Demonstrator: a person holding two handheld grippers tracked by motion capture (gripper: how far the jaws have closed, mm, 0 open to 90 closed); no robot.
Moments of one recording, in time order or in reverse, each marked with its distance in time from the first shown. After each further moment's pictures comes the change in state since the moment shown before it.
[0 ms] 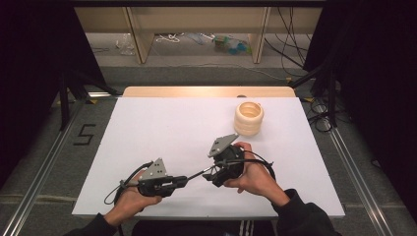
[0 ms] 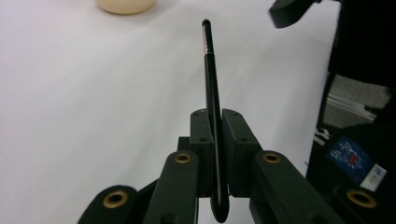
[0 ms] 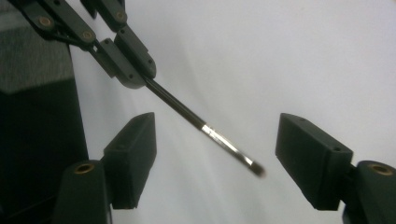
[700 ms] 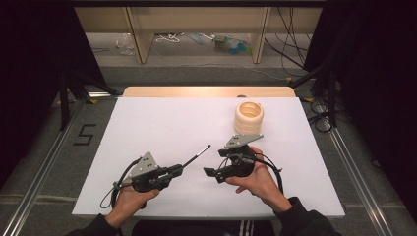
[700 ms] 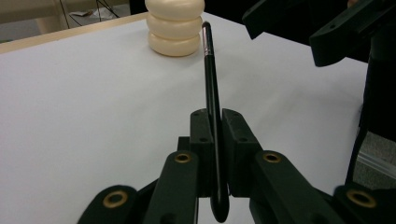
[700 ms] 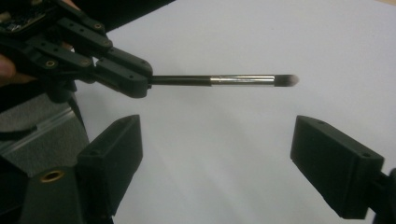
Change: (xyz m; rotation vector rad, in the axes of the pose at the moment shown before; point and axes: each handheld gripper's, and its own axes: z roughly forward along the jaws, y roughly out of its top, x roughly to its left) left arm 0.004 0.003 -0.010 -0.163 0.115 -0.098; right arm -0.013 -0.030 0.003 -0.229 0.057 0.310
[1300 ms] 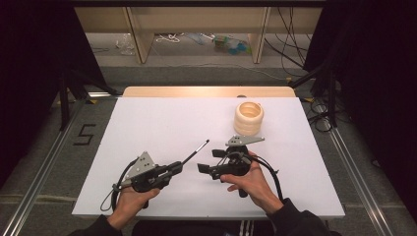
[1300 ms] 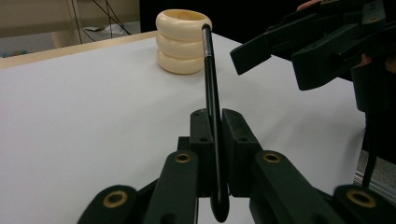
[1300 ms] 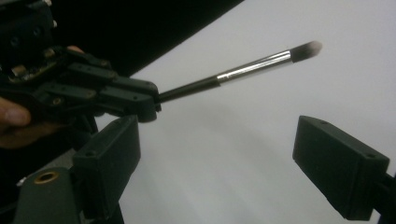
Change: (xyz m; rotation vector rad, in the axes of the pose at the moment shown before) left arm -0.003 0.001 -0.002 -0.071 0.026 -0.027; right arm -0.006 -0.010 0.019 -0.162 0.113 0.157
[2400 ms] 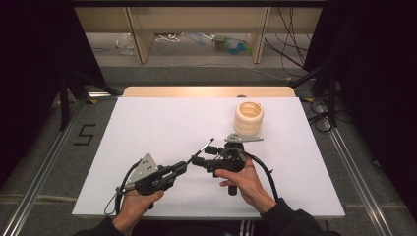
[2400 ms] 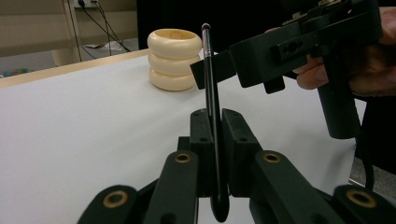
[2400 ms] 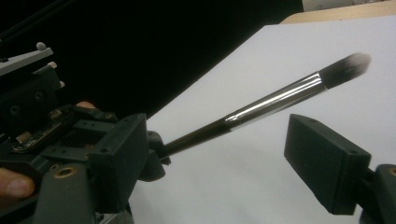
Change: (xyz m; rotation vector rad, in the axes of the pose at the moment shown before) left arm -0.014 0.003 0.003 -0.061 -0.007 0.027; right arm -0.002 0.003 0.015 -0.139 0.060 0.091
